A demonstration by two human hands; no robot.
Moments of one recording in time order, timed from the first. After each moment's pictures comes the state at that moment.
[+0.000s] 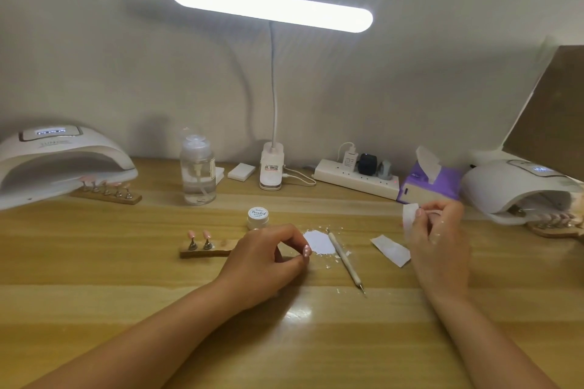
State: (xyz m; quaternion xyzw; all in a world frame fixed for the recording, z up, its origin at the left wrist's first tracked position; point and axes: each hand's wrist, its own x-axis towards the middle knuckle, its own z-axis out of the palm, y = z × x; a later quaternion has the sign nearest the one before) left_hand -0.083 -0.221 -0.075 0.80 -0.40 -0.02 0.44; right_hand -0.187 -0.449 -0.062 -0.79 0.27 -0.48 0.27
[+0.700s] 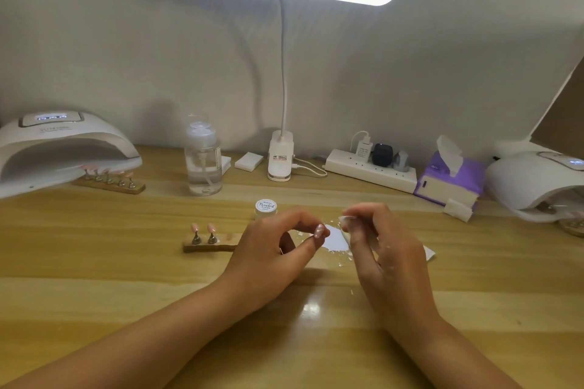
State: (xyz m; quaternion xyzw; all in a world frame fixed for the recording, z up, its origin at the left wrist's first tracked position) left_hand -0.086 -0.223 -0.073 0.74 -0.42 0.05 0.53; right_hand -0.180 -0.373 -0.068 -0.85 0.01 -0.45 0.26
